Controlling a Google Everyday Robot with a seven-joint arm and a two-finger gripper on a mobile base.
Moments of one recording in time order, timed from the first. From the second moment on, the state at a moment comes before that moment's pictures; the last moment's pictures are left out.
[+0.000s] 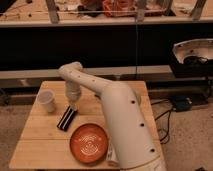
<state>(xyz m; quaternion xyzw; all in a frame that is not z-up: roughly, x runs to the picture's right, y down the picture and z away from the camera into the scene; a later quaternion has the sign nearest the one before) -0.188 0.129 0.897 -0.42 -0.24 -0.38 0.79</state>
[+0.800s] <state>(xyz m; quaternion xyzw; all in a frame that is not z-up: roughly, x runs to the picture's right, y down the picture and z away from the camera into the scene) -0.186 0.129 0.896 -0.42 -0.24 -0.38 0.79</state>
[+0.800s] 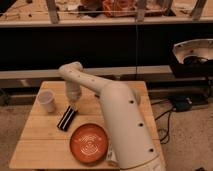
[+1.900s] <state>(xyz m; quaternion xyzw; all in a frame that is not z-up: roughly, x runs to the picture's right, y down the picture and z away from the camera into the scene) -0.183 0.132 0.893 -0.43 -0.24 -0.38 0.78</state>
